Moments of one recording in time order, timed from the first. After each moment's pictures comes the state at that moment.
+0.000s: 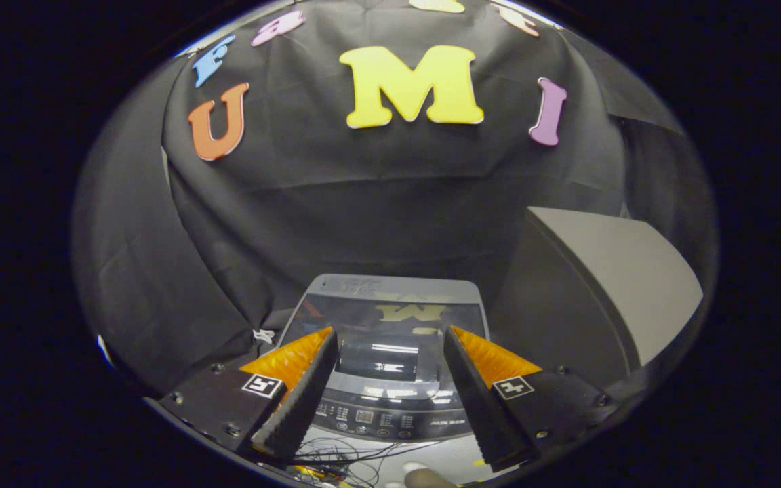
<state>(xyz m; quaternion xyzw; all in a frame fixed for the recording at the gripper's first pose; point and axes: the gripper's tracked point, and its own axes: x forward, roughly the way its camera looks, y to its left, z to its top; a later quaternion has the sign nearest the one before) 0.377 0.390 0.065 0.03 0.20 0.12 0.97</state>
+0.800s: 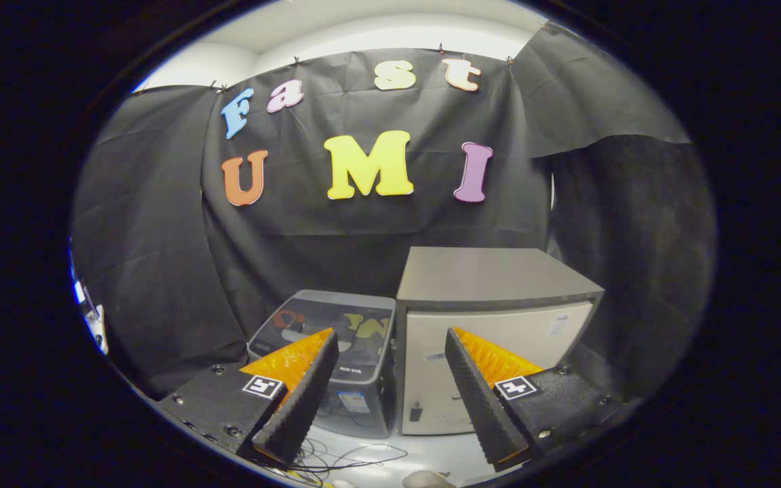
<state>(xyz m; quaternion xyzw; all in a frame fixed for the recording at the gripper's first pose) 0.139 0.149 0.076 0.02 0.07 0.11 0.99</state>
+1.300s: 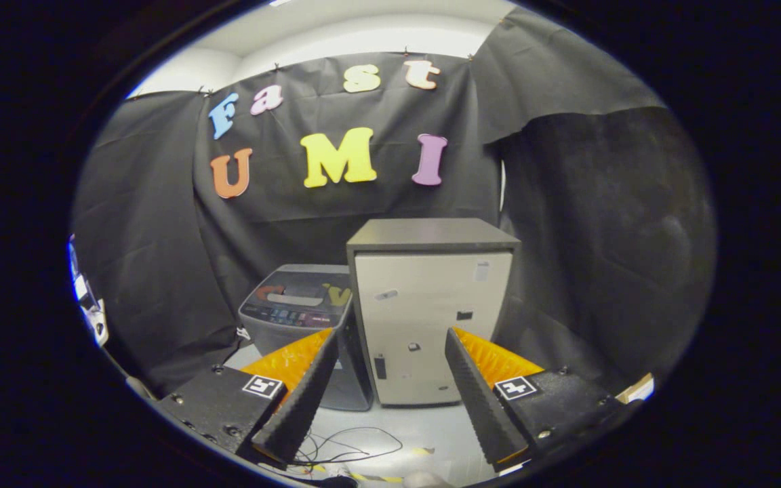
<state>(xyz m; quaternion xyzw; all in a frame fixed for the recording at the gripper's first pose) 0.017 0.042 0.009 0.05 0.10 0.07 0.99</state>
